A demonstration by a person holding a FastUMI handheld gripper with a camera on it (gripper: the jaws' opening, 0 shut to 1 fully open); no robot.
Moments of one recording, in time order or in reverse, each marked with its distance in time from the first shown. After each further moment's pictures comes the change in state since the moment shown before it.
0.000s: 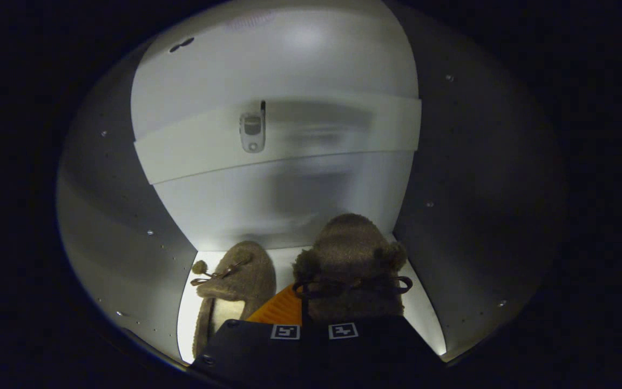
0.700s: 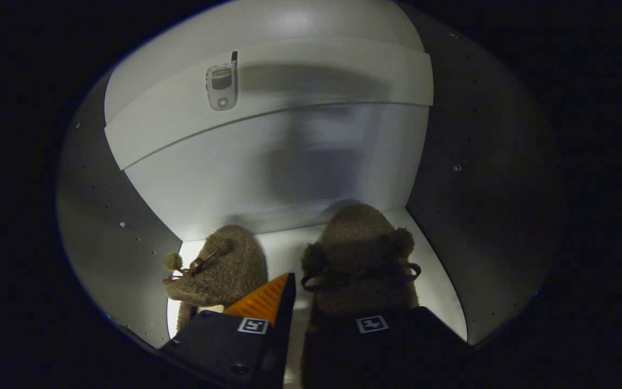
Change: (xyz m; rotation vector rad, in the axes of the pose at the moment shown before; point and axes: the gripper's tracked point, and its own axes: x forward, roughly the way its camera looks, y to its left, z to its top) arm 0.013 0.004 -0.029 0.037 0.096 0.004
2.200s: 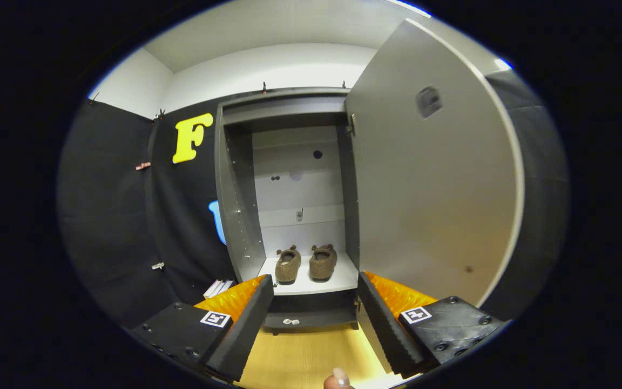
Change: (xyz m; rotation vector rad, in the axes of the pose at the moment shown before) arm -0.541 -0.063 -0.128 -0.045 -0.653 0.093
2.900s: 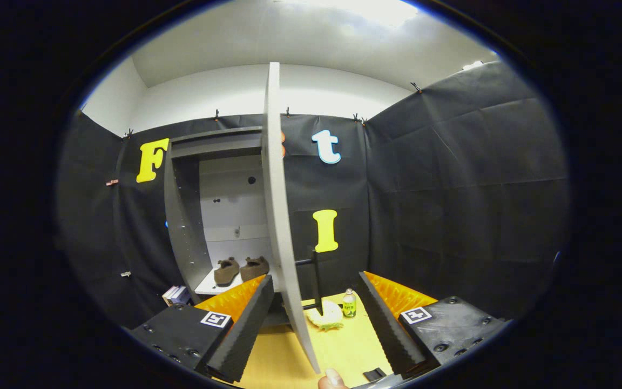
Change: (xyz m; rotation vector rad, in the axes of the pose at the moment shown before) arm -0.095 -0.191 0.017 -0.003 -0.099 -0.209
